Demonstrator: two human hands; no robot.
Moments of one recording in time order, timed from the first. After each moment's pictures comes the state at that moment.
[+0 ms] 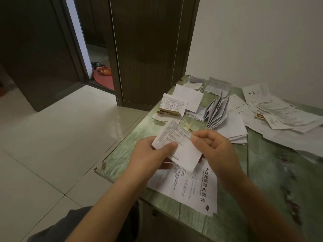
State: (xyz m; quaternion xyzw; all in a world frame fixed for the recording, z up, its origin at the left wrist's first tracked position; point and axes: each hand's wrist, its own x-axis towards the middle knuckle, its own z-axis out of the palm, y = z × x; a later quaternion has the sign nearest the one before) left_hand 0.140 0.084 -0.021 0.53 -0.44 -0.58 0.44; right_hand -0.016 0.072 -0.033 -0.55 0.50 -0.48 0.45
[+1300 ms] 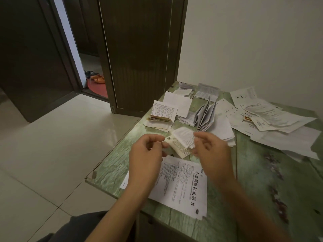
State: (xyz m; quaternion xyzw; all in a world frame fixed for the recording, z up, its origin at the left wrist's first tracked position) left_hand 0.114 0.078 -0.022 0.58 -0.43 -0.44 0.54; right_hand -0.030 0.061 -0.047 -0.58 0.61 -0.49 0.22
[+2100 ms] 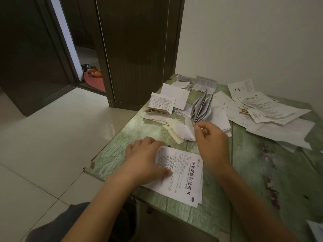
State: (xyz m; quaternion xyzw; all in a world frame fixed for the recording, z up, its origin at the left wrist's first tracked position) left_hand 0.133 0.070 -0.044 0.61 -0.76 -0.22 0.07; right_hand -0.040 0.050 -0.054 -0.59 0.63 -0.48 0.15
